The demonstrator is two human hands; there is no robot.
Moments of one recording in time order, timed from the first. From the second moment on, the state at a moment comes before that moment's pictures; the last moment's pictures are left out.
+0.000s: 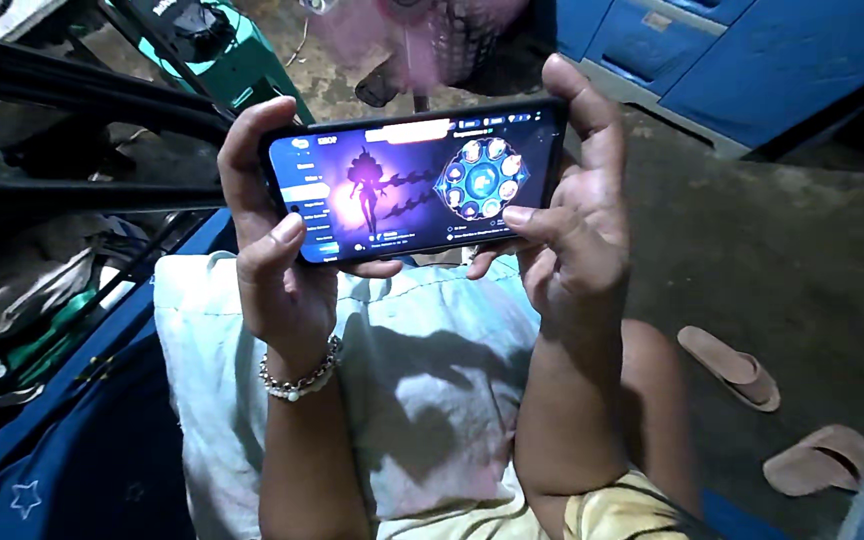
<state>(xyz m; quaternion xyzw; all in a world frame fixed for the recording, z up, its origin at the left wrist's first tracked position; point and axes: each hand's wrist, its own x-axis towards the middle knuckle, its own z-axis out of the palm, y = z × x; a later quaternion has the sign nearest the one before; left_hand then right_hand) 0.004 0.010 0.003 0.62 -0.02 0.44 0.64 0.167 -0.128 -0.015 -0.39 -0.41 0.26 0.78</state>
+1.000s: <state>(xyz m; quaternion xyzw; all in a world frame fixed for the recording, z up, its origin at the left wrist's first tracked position) 0.005 0.009 0.003 0.61 -0.02 0.44 0.66 0.168 -0.127 -0.017 -0.39 -0.42 0.25 0.78</state>
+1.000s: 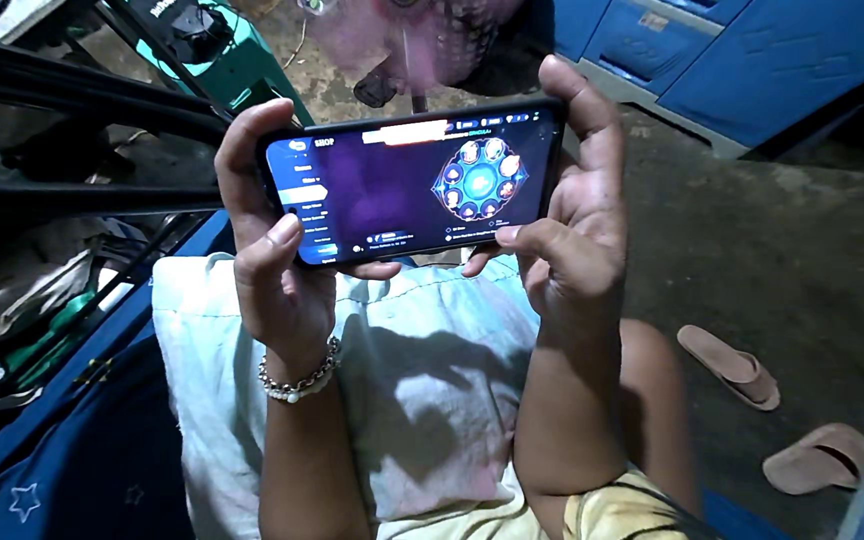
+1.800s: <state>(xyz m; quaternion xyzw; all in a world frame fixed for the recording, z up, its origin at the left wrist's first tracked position) 0.005 0.009 0.002 0.62 -0.01 0.45 0.64 0.169 -0.127 -0.018 -0.39 -0.43 0.25 0.78</state>
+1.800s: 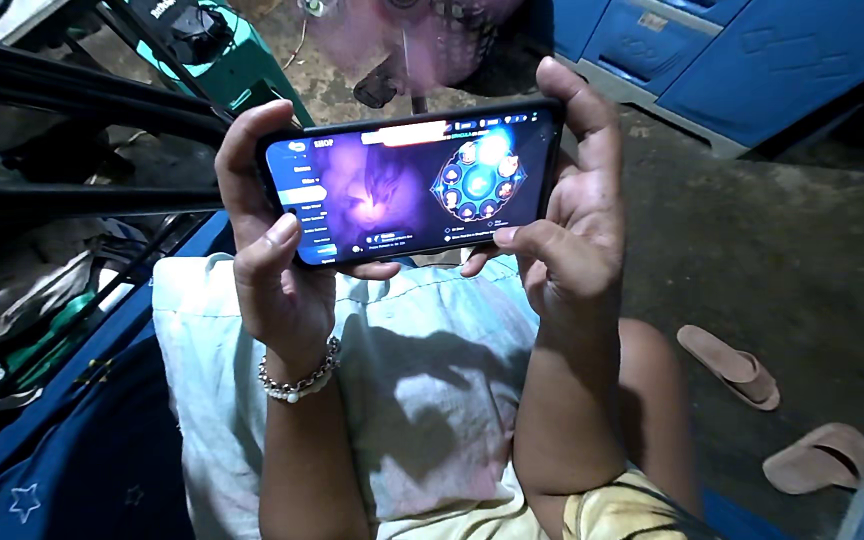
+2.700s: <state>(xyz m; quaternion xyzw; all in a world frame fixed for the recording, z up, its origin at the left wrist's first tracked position) 0.004 0.009 0.003 0.61 -0.01 0.45 0.66 0.168 -0.126 -0.016 -0.39 -0.44 0.24 0.77</state>
